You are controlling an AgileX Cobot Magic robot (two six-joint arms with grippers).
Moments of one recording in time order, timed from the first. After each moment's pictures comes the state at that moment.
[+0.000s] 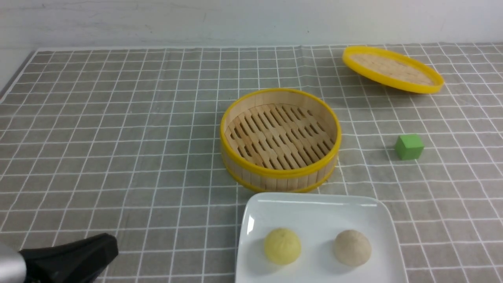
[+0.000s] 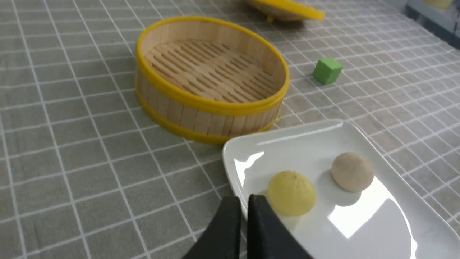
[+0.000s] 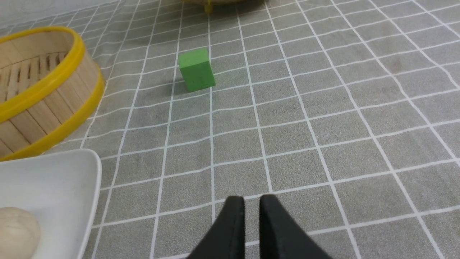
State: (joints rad) right arm 0.06 -0.01 0.01 -0.09 0.38 0.25; left arm -0.65 0.30 -0.30 0.15 0.32 -0.37
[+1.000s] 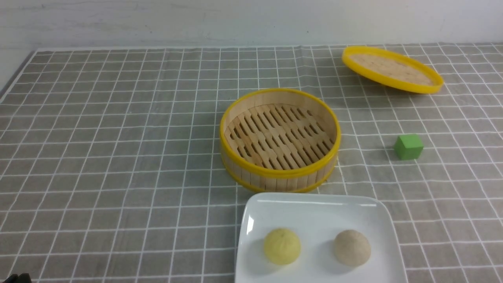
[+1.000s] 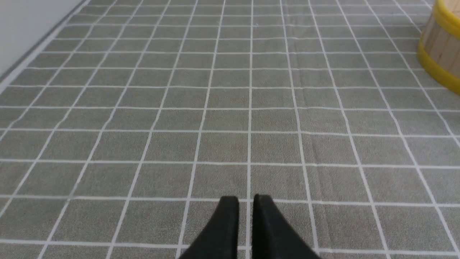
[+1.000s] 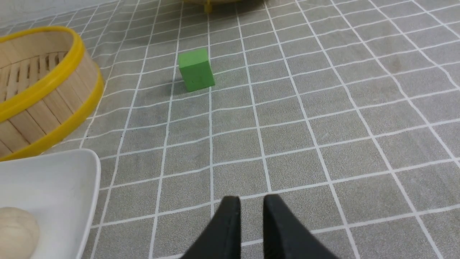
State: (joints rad) right arm 0.06 -0.01 0.01 -0.09 0.38 0.25; left arm -0.03 -0.01 0.03 0.12 0.36 -0.10
